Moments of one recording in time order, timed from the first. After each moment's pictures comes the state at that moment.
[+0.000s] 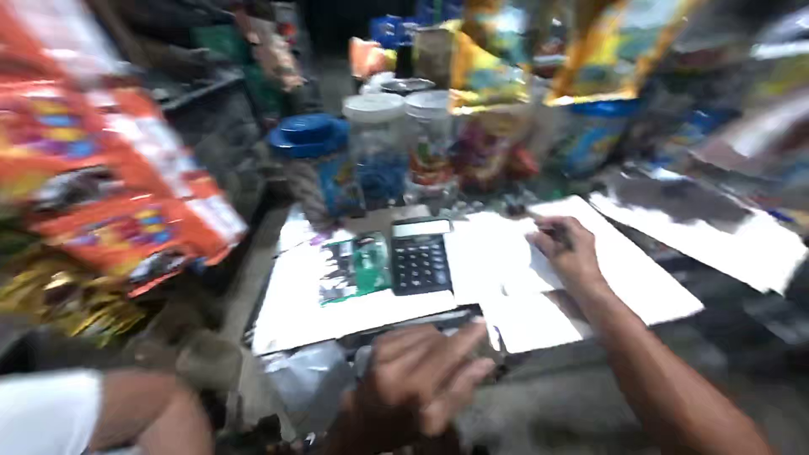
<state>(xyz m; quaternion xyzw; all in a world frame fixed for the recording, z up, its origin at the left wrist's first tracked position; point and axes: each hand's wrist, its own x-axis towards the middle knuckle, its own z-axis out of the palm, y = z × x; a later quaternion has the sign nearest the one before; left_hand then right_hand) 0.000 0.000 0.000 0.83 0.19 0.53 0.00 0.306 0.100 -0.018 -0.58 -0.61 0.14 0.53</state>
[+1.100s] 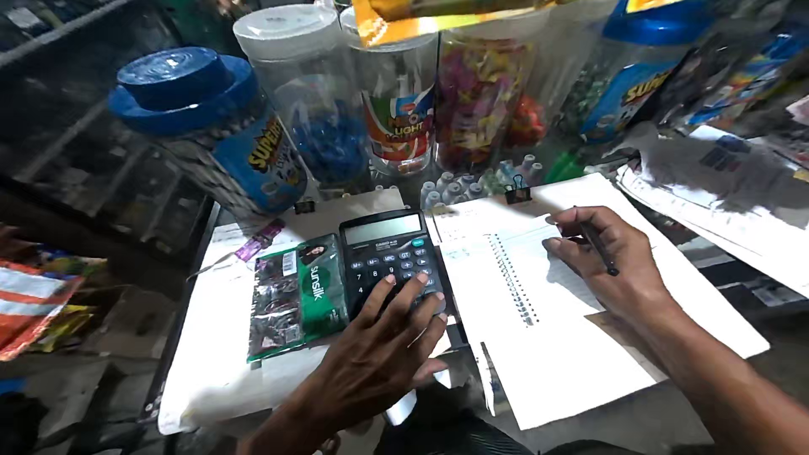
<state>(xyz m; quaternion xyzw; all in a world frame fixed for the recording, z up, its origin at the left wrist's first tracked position) 0.004 0.106 -0.039 0.94 0.21 0.21 -0.14 0.347 0.110 -0.016 -0.61 -0.62 0.19 0.46</state>
